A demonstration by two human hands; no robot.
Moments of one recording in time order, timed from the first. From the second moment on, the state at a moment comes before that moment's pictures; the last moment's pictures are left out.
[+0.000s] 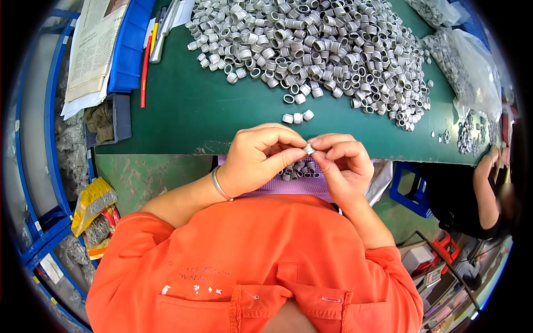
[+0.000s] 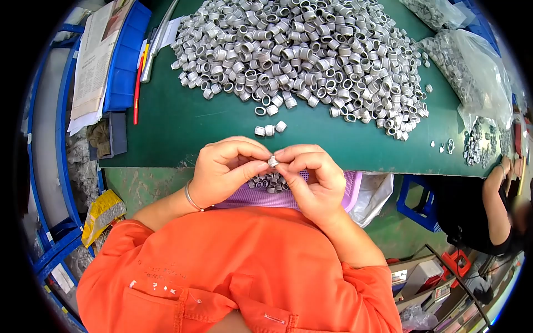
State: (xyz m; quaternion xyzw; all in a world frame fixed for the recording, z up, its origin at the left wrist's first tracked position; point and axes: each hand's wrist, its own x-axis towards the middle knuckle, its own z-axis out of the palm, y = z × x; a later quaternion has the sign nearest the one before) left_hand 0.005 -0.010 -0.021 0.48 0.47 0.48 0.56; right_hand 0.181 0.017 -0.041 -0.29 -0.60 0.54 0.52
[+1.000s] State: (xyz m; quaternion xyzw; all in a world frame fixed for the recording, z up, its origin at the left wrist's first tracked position) left_hand -0.002 -0.006 -0.023 0.43 0.43 0.53 0.59; right_hand 0.176 0.022 -0.030 -0.39 -0.47 0.68 0.39
